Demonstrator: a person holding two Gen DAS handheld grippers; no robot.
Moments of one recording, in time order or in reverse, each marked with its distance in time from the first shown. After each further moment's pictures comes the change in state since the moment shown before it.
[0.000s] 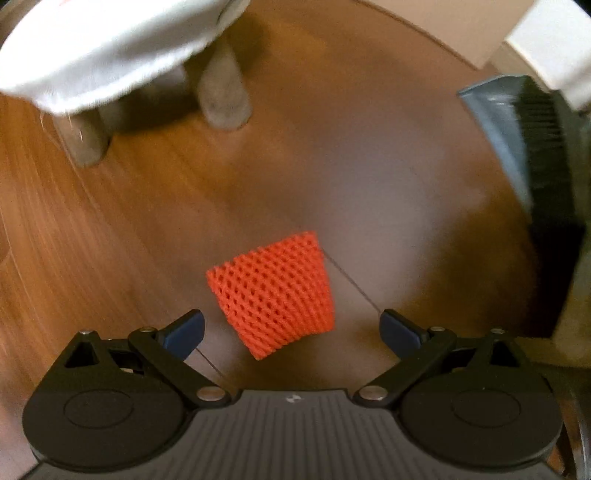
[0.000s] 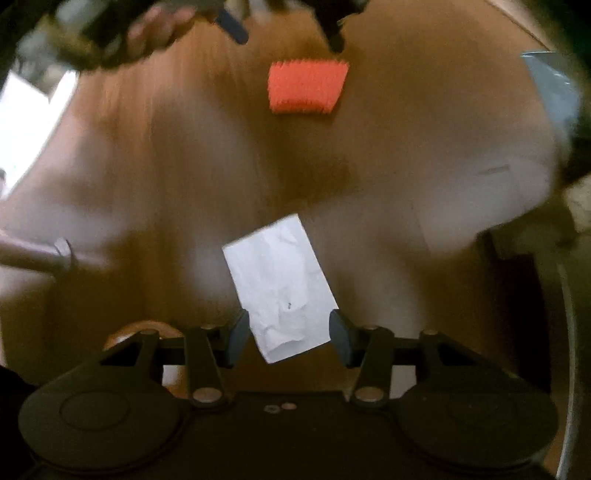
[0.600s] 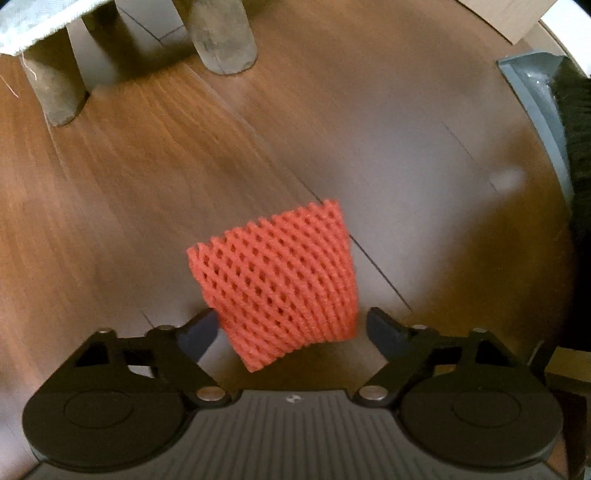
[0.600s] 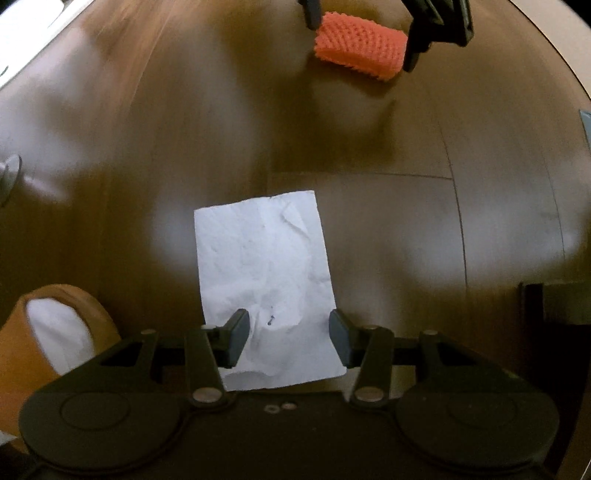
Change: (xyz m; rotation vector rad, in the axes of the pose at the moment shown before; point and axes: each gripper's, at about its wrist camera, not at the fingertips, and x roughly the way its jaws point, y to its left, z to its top) left arm 0.063 0.000 -0.006 -0.030 0.067 0.029; right arm 0.082 0.017 -0.007 -0.248 0.024 -0.127
